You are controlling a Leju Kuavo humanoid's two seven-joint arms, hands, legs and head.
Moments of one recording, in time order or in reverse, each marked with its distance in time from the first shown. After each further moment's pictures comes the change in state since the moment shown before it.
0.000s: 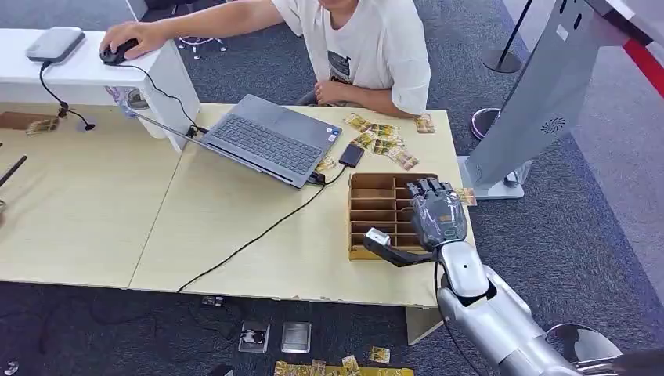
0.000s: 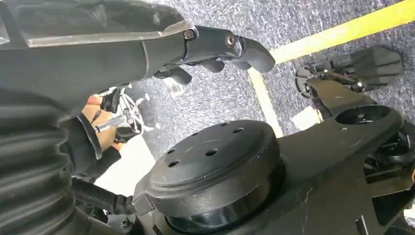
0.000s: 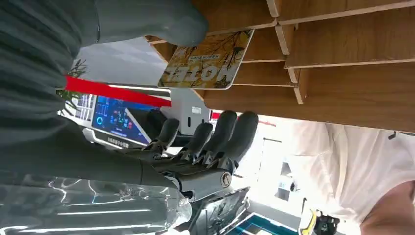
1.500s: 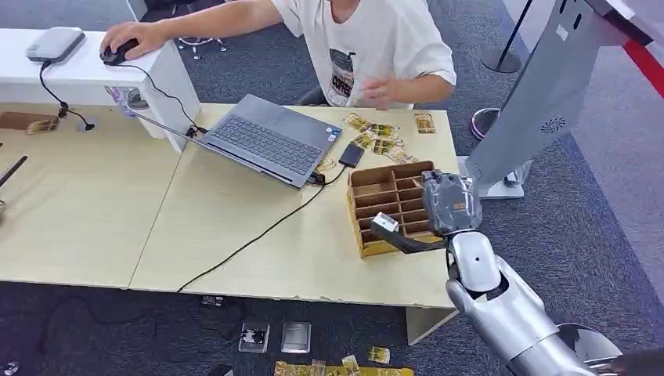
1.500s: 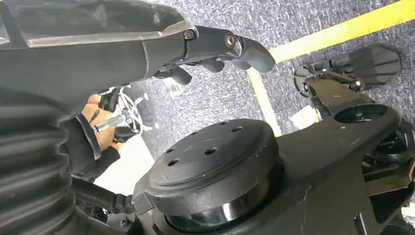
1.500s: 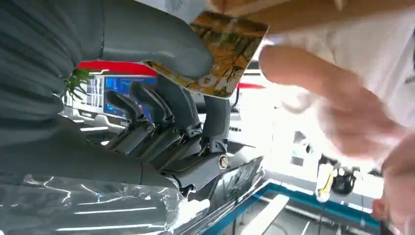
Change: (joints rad) left arm 0.000 0.000 0.000 0.000 0.002 -0.003 -0.005; right arm -0.008 -0.047 -0.043 -0.149 0.056 -0.010 0.048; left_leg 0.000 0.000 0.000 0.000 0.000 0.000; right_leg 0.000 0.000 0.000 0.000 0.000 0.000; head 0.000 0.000
